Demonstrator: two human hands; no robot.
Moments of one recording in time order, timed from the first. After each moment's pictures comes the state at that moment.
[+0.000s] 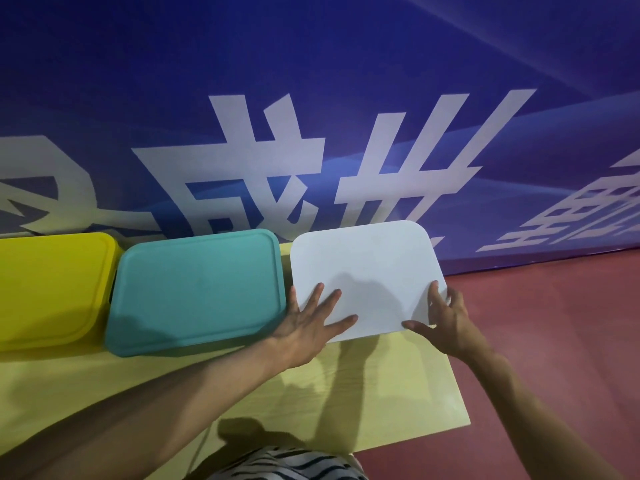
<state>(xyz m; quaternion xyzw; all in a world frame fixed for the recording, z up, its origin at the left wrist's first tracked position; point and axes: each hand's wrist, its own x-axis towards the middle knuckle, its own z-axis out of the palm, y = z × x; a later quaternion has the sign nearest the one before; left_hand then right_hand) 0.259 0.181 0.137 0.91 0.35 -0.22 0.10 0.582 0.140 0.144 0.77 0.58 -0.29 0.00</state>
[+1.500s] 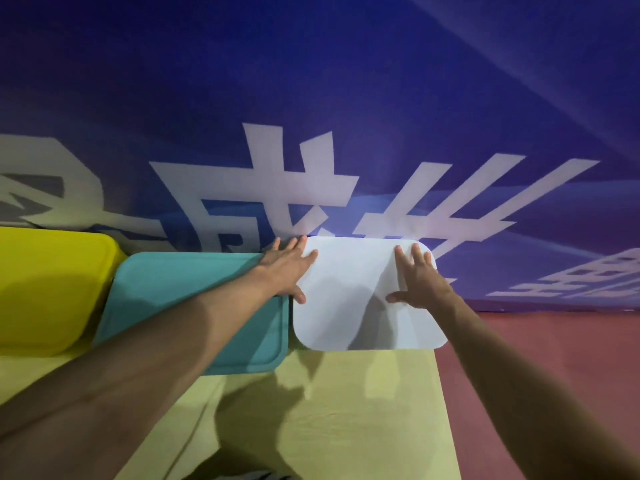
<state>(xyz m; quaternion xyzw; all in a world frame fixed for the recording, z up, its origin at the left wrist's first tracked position) 0.227 0.356 0.177 0.83 0.49 -0.22 0.17 0.538 0.340 0.158 0.67 0.70 -0.17 0.17</state>
